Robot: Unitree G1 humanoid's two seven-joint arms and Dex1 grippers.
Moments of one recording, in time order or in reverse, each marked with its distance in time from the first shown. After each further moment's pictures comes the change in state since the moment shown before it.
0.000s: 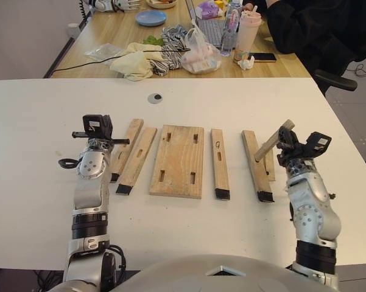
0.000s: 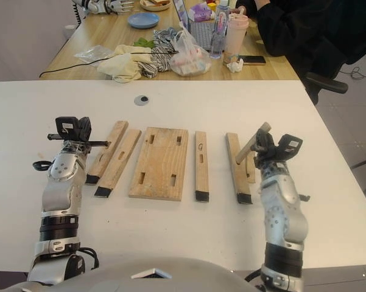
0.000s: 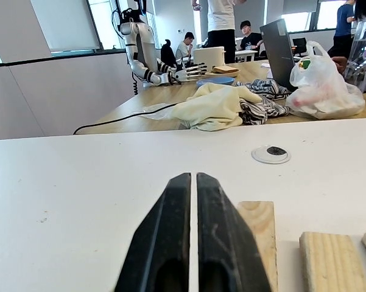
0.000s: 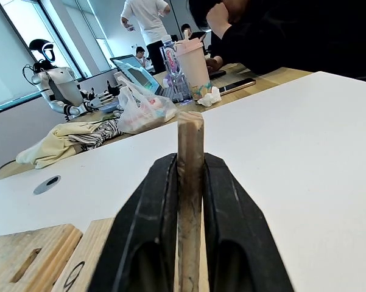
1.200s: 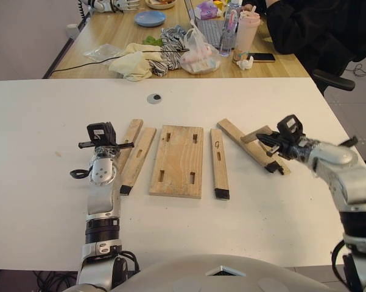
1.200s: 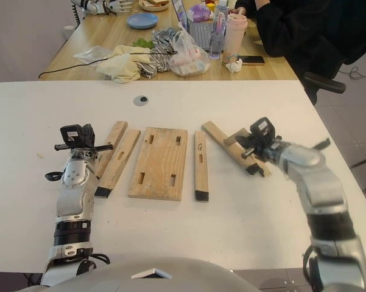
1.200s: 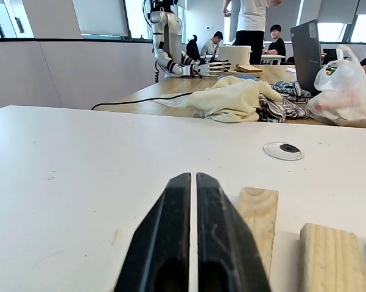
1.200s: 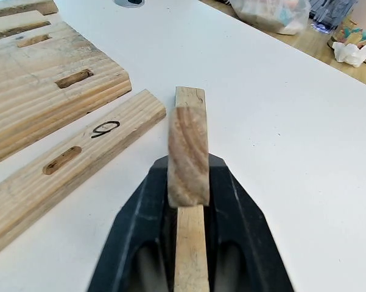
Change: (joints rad) left arm 0.042 -0.149 0.008 0.036 0.017 -0.094 0.153; right arm -0.453 -0.613 0.240 0.143 -0.121 0.580 0.577
